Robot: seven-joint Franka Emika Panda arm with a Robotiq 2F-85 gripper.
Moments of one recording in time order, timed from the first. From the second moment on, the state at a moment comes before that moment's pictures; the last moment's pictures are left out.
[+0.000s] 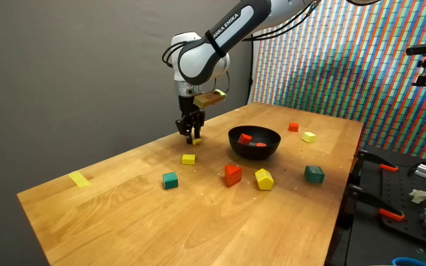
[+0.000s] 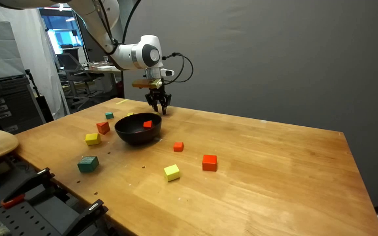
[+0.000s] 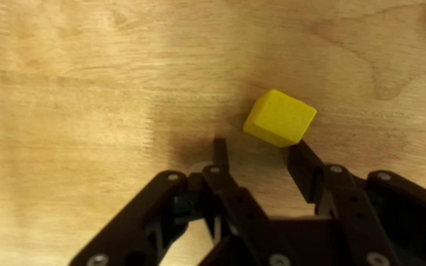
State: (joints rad) arm 0.21 0.99 0.03 -1.27 -0.10 2.22 0.15
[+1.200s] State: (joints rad) arm 0.21 0.95 0.04 -1.33 -0.04 2.20 0.22
